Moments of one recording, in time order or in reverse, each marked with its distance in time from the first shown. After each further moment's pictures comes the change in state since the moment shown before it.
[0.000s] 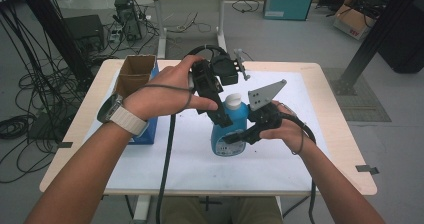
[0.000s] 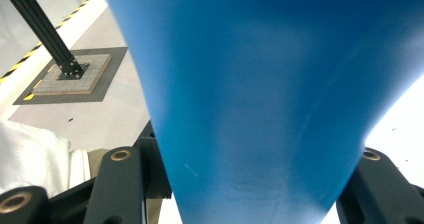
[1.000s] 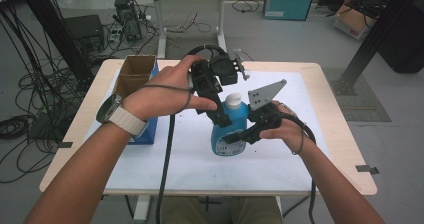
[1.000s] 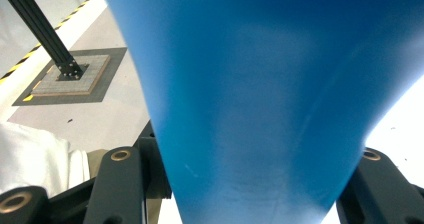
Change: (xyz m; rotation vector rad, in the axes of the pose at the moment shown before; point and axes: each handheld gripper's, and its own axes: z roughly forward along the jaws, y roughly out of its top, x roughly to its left) left arm -0.001 -0.001 0.000 0.000 0.005 -0.004; right arm 0.000 0.000 0.000 0.001 -0.002 0.004
